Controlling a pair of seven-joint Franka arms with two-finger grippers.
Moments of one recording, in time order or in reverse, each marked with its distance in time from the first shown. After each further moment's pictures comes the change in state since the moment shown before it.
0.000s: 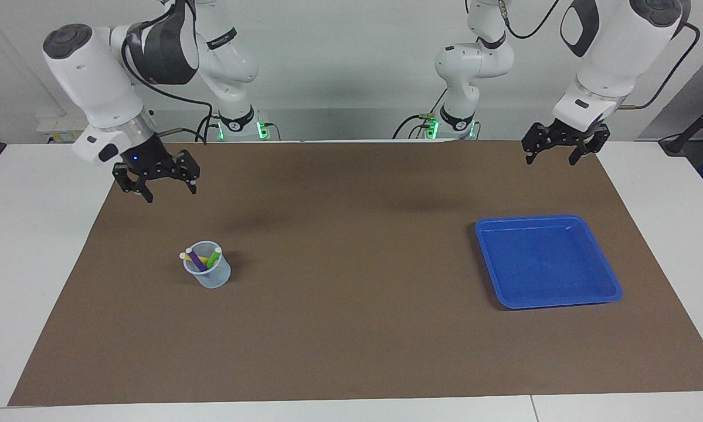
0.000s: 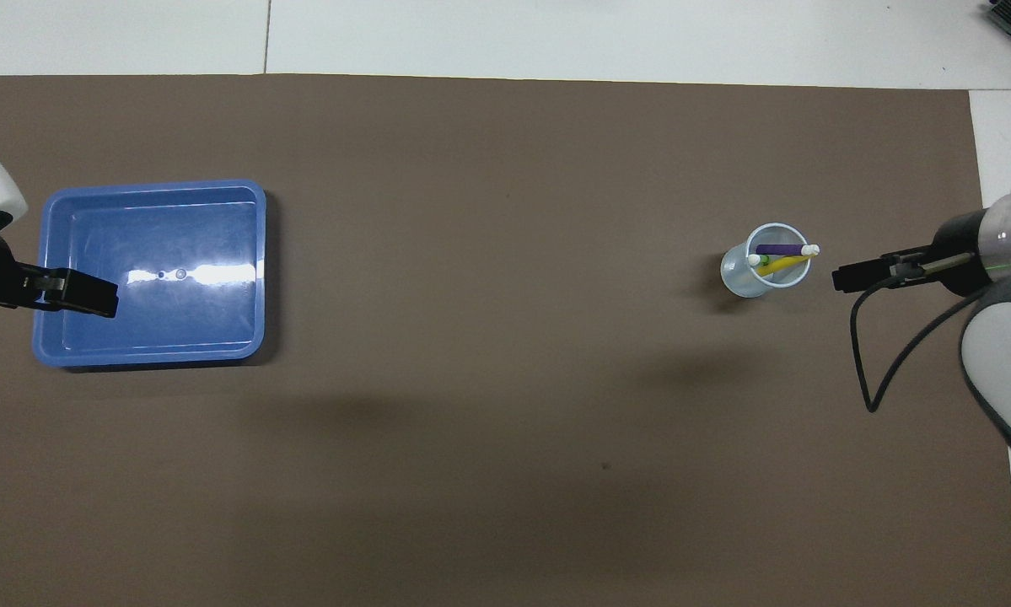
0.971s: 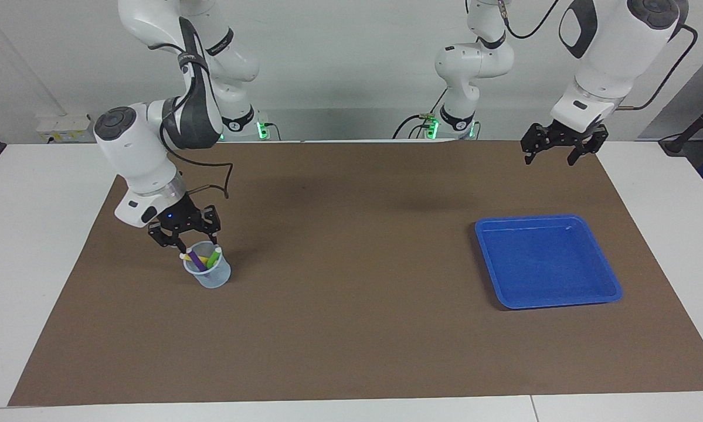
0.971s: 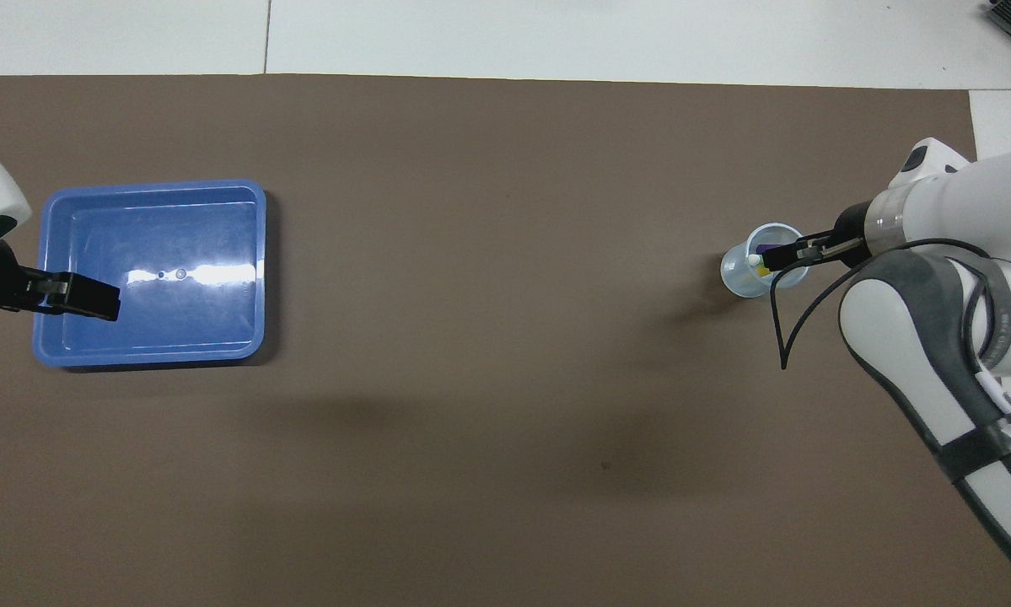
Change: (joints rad) left arm 0.000 -0.006 0.000 -0.012 0.000 0.004 0.000; right arm 0.068 0.166 -0.001 -0.066 -0.070 0.273 -0.035
